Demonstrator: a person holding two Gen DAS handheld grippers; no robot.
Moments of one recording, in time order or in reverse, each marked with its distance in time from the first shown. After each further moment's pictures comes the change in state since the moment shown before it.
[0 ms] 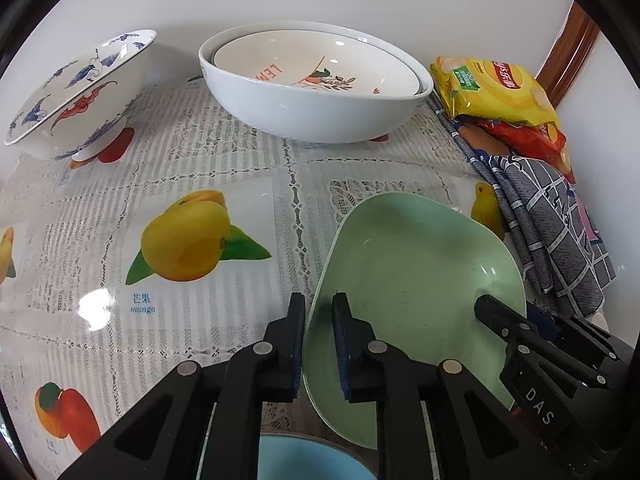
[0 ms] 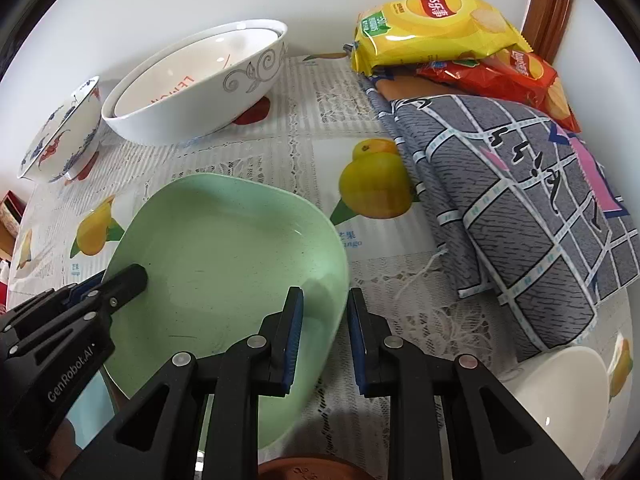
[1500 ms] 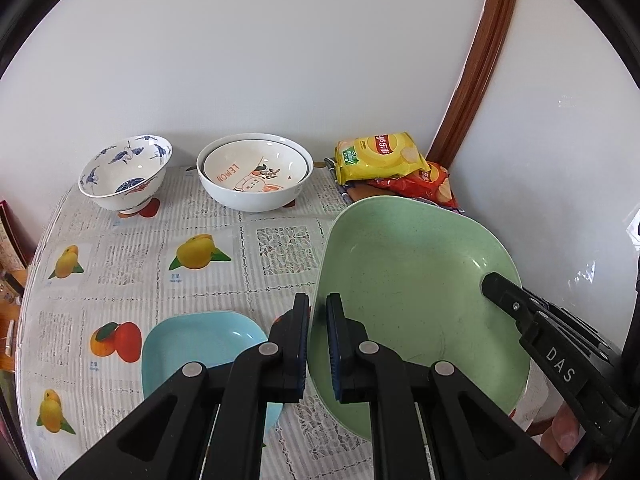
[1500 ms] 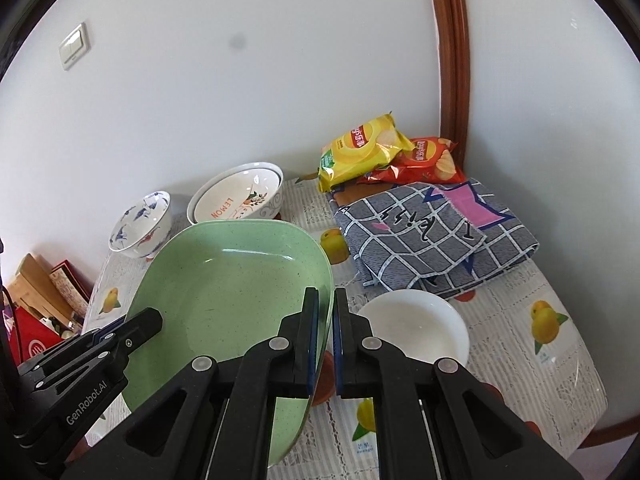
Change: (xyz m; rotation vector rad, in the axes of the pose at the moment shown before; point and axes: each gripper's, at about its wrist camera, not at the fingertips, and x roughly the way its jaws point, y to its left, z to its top) left arm -0.195 -0.053 -0.064 0.057 -0.230 -0.095; right arm -0.209 -0.049 -0.066 0.128 -0.334 0.070
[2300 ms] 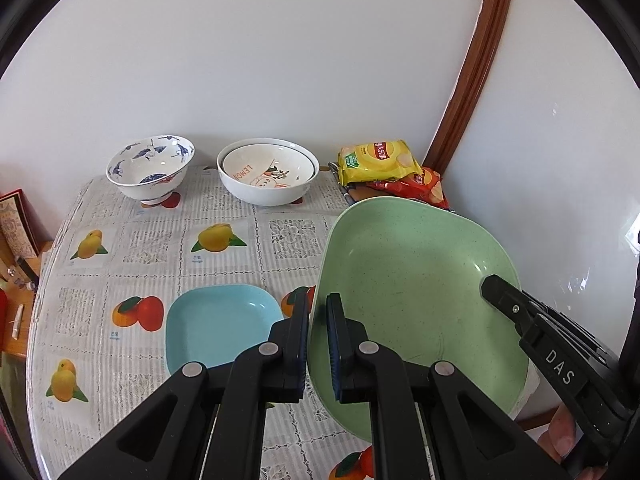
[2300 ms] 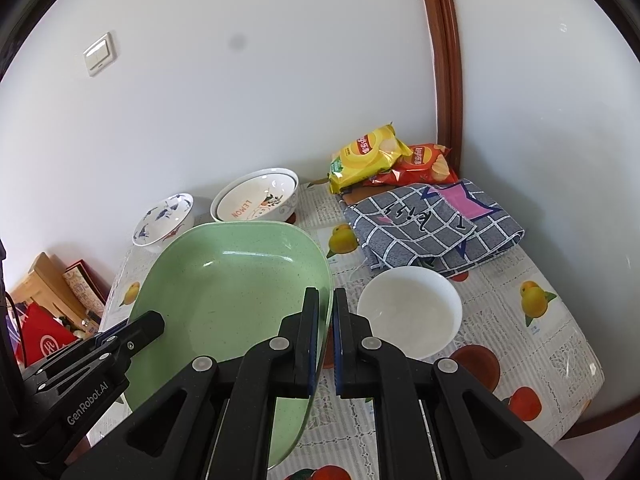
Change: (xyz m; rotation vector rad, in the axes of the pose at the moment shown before) left arm -0.052 0.009 -0.028 -0.020 -0.038 0.009; right arm -0.053 0.014 -0.027 0.002 -0.042 0.020
